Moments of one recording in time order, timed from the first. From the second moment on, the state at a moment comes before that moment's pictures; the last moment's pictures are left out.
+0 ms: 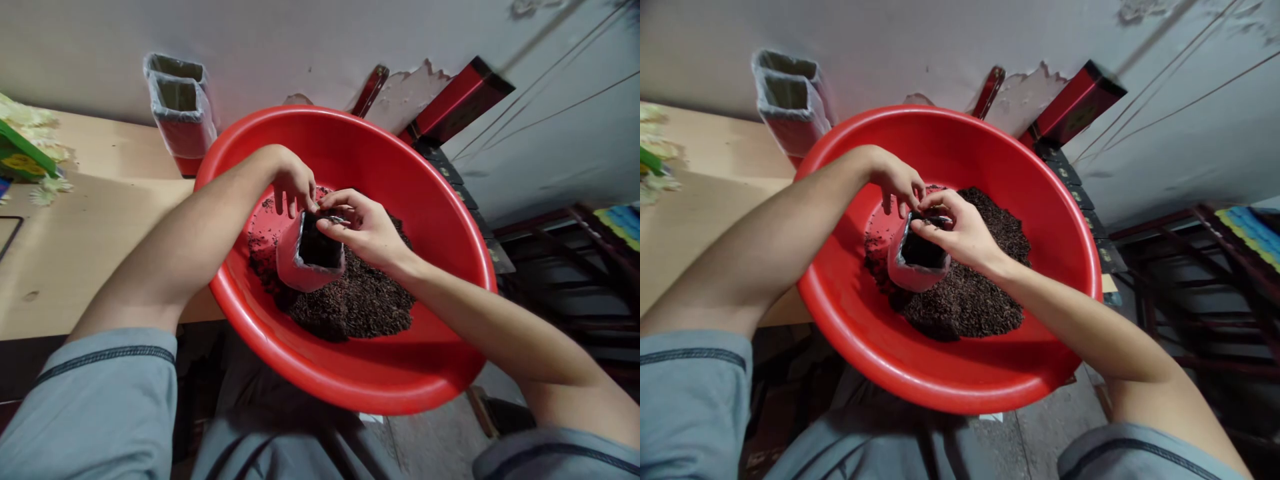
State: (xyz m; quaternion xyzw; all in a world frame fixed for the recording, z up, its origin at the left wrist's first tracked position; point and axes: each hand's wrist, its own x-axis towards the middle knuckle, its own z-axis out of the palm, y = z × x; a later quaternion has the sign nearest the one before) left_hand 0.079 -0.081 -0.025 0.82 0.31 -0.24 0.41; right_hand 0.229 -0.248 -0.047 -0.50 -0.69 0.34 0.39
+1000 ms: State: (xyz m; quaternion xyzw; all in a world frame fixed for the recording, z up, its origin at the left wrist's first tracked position) left_hand 0.081 -0.077 -0.027 0.83 0.31 -0.25 0.39; right_hand 0.369 -0.277 -0.138 -0.60 -0.75 0.10 -0.26
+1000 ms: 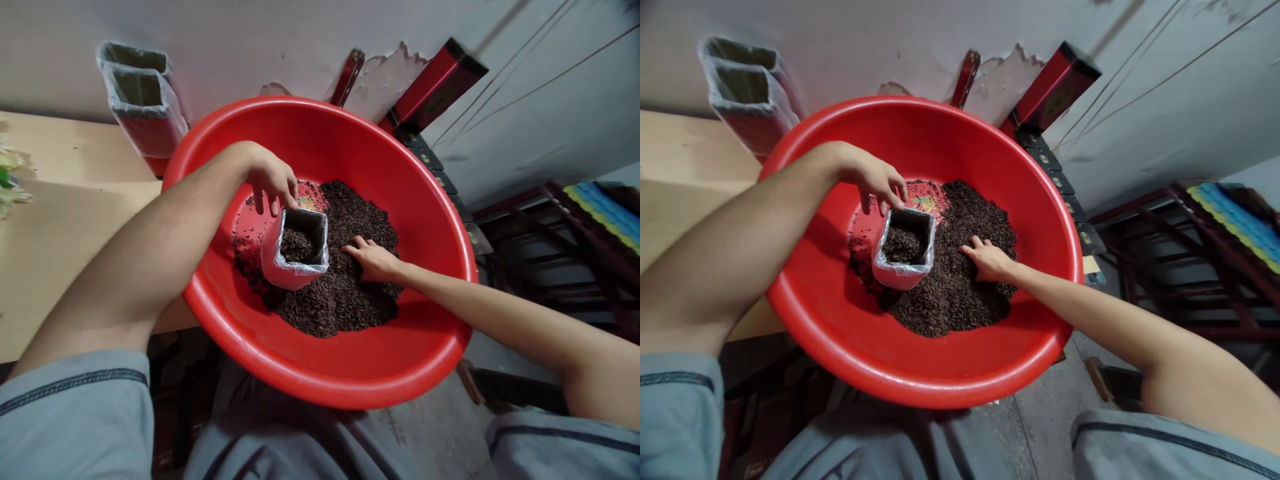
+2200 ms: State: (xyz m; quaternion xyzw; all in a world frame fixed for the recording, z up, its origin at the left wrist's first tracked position) left_hand 0.078 -0.087 -0.021 0.83 0.32 -0.24 0.39; right_hand 0.342 -0.266 -0.077 -0.53 -0.83 0.16 -0.02
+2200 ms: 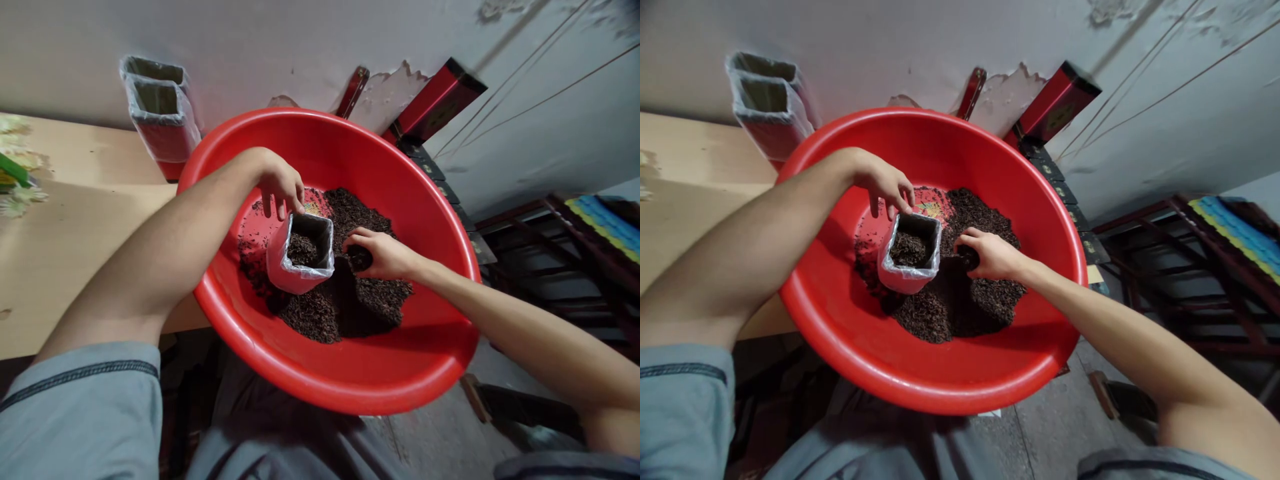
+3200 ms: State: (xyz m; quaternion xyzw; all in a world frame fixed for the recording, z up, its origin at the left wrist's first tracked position) left_hand 0.079 -0.089 -0.025 0.80 0.33 -0.21 0.45; right_hand 0.233 -0.235 -0.009 -0.42 -0.90 0.12 0.01
